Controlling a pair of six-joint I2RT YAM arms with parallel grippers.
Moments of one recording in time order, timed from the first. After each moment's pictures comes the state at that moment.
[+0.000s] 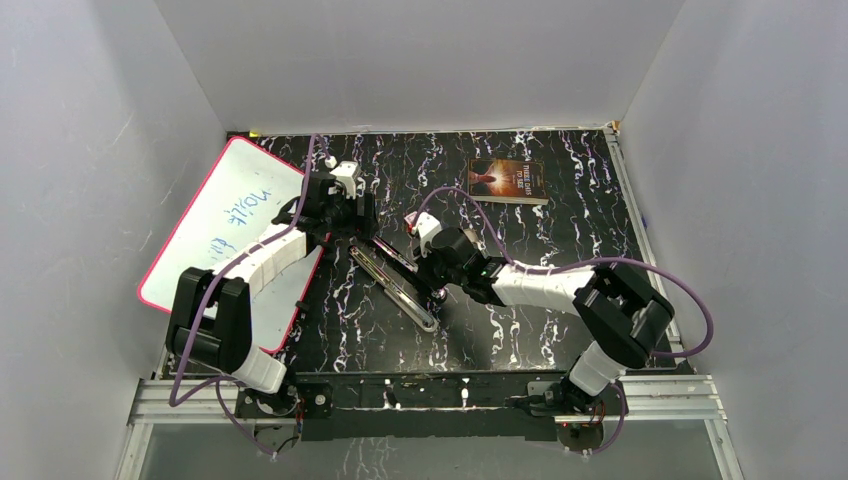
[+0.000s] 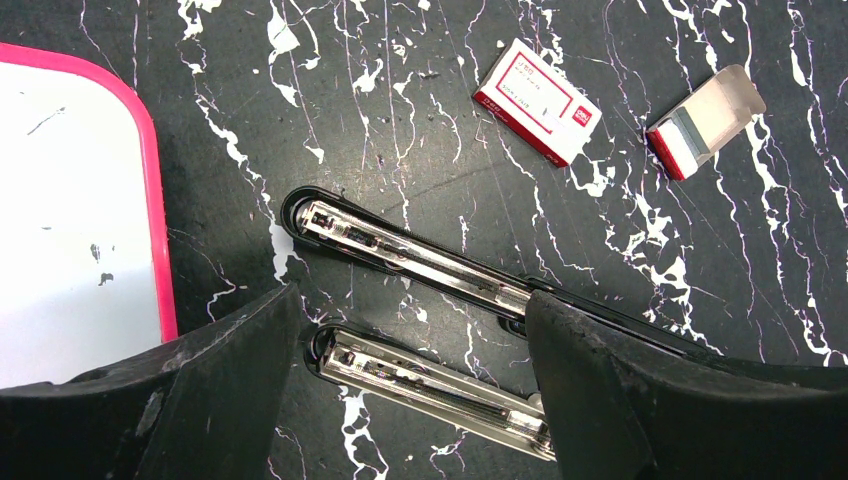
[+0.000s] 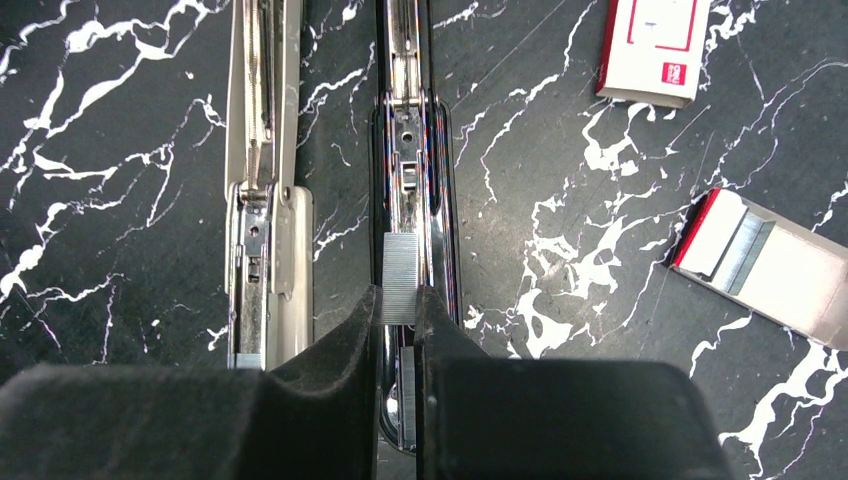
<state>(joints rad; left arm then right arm) -0.30 1.51 0.96 -0.16 0.19 -0.14 0.92 1.60 0.82 0.15 0.03 0.10</state>
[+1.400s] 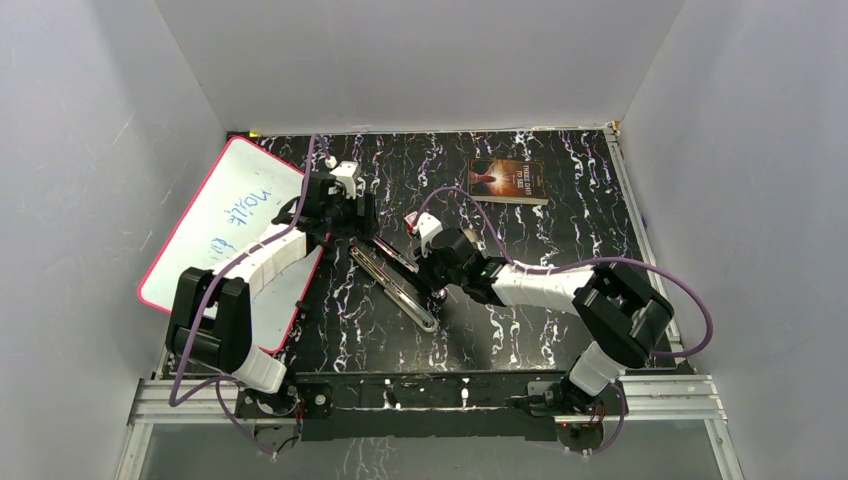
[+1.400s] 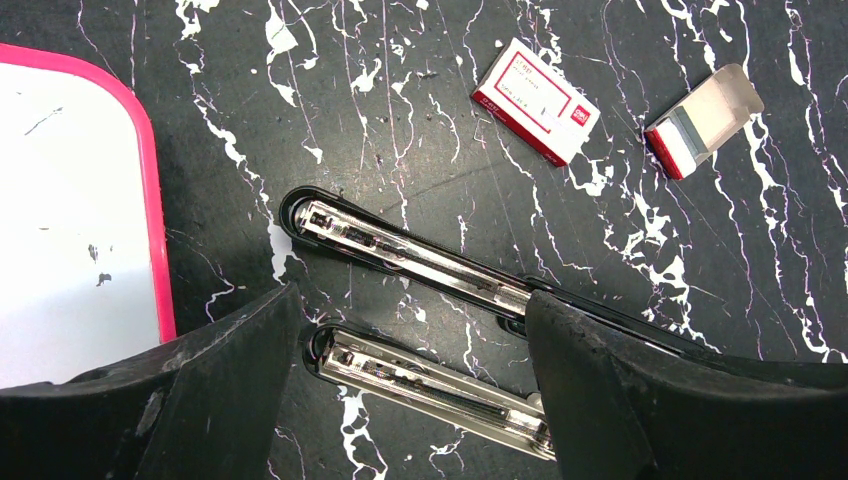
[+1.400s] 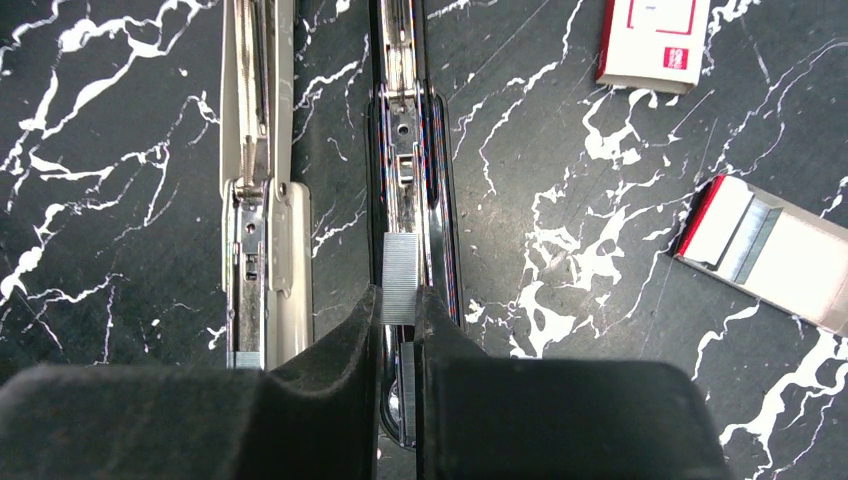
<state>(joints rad) -0.30 1.51 0.96 -0.16 0.19 -0.14 0.92 1.60 0.82 0.14 0.04 0.13</state>
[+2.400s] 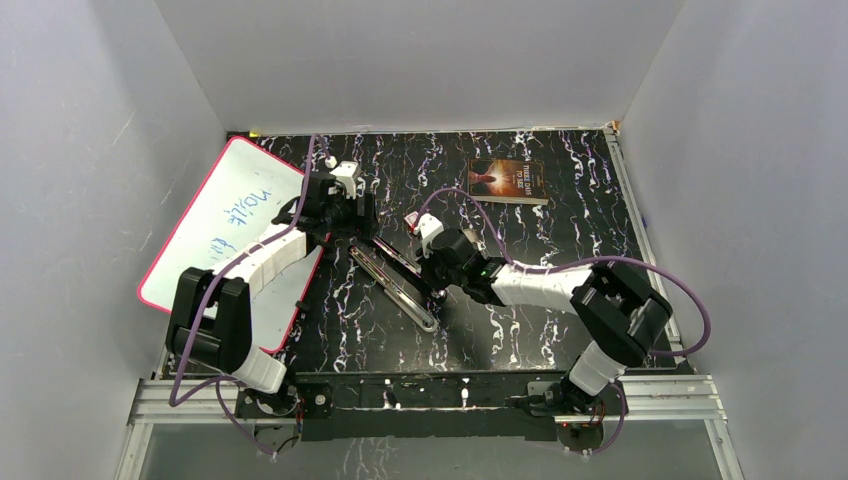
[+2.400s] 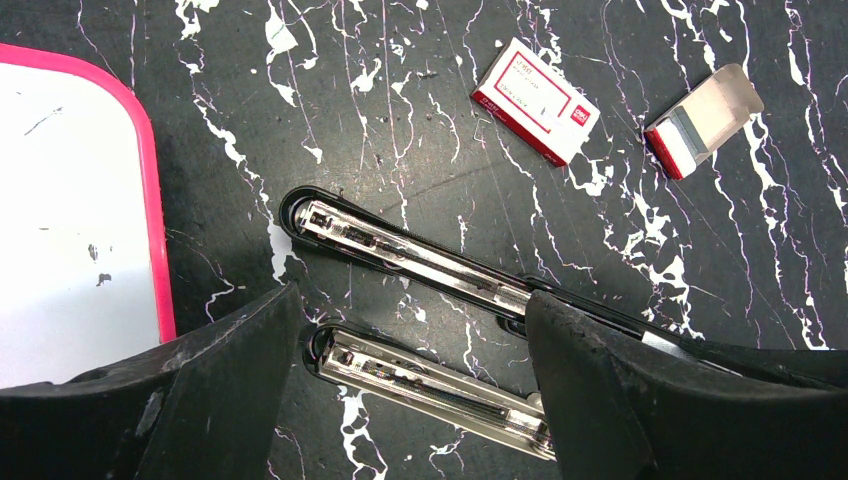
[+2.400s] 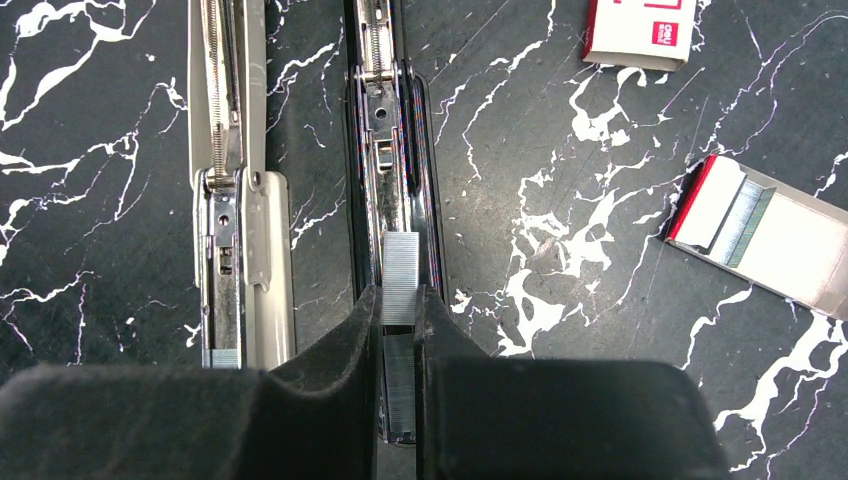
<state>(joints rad) -0.30 1.51 0.96 -0.16 0.19 -0.14 0.92 1.60 0.82 0.13 0.06 0.13</state>
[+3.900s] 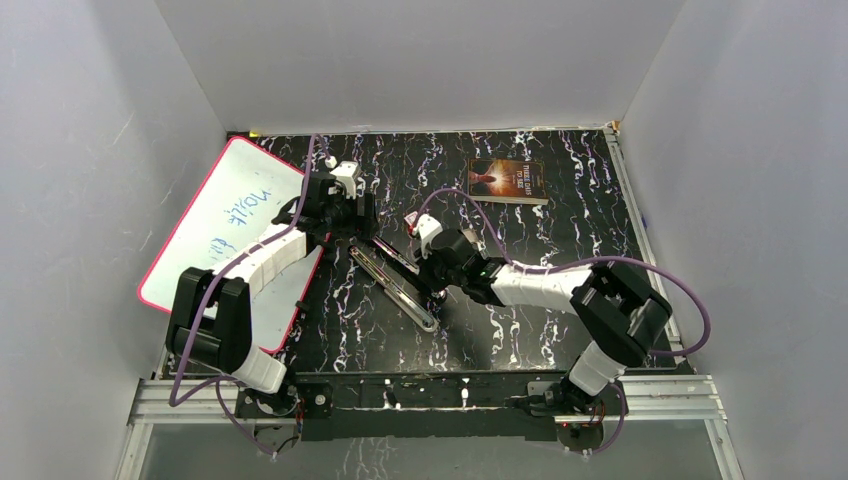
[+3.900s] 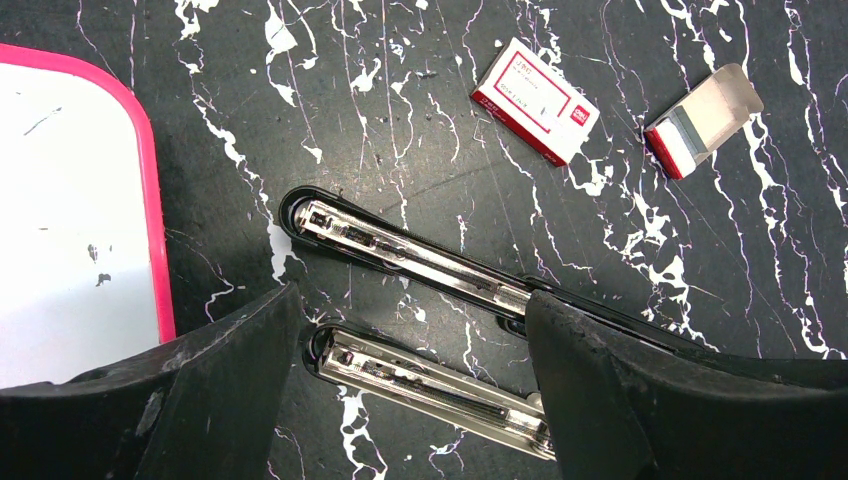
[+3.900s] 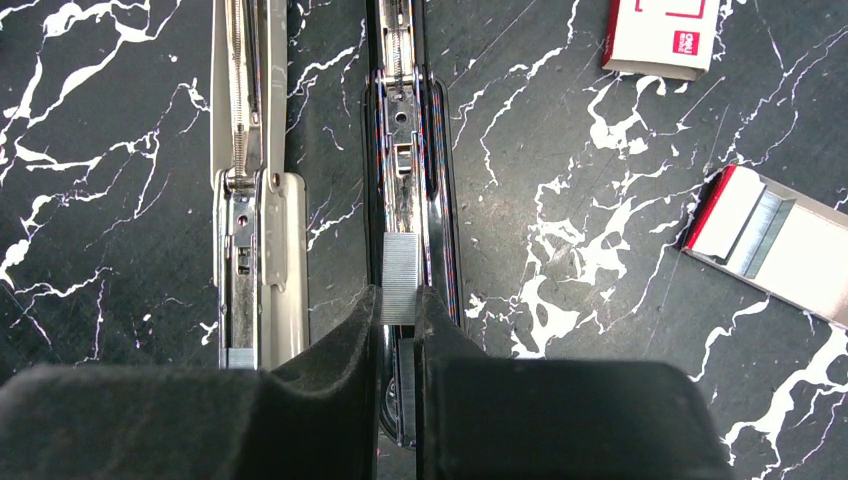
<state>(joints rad) -0.30 1.51 0.96 -0.16 0.20 -0.14 0.92 1.61 0.81 0.14 0.04 0.13</state>
